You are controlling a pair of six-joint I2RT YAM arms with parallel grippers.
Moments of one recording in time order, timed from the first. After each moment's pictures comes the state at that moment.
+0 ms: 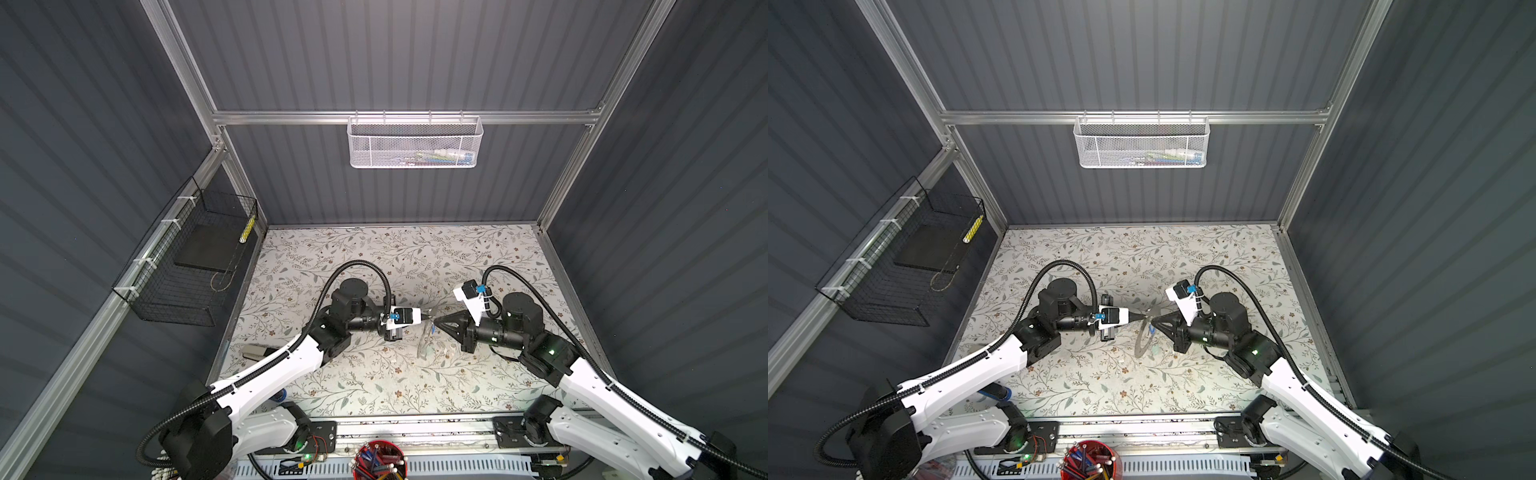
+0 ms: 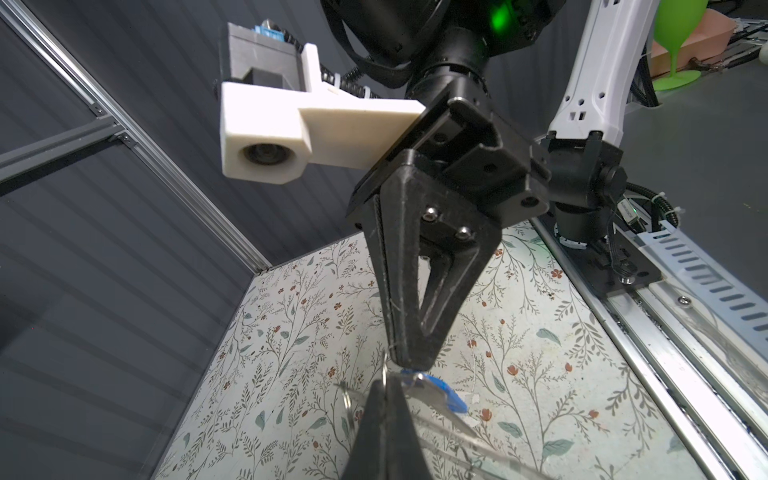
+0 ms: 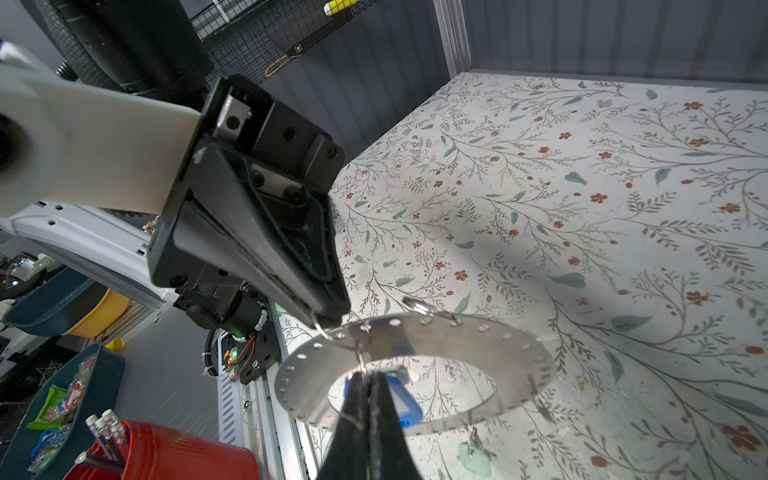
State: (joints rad) left arm -0.76 1.17 0.77 0.19 0.75 0.63; right arm 0.63 0.84 0.64 -0.14 -0.54 0.26
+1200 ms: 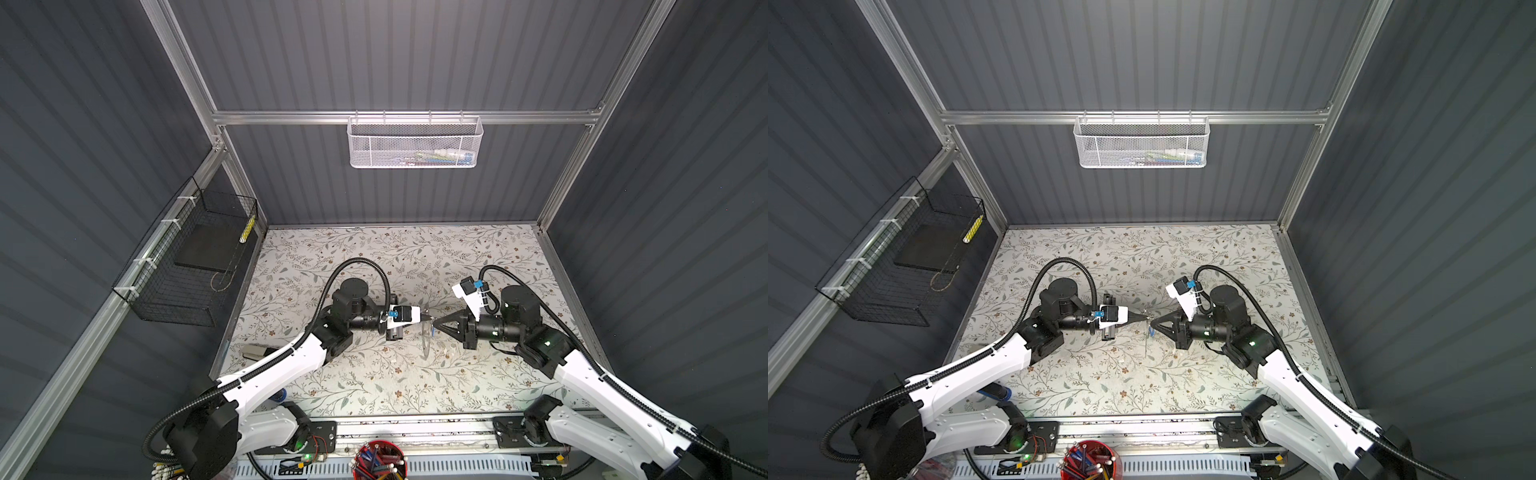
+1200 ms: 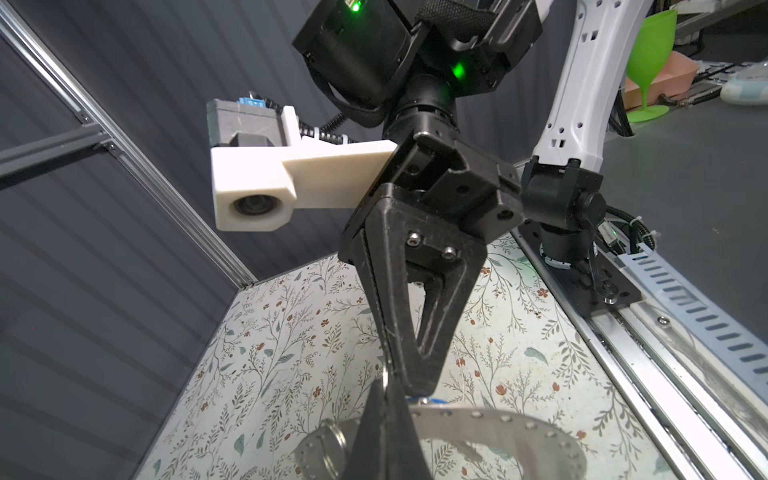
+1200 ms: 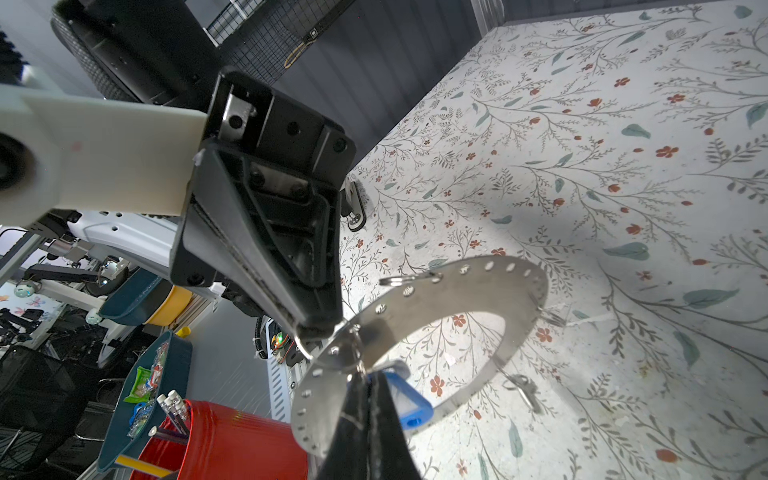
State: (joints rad) left arm -0.76 1.22 0.75 0.29 0.81 0.55; right arm 0.56 0.91 0.66 -0.14 -0.72 0.33
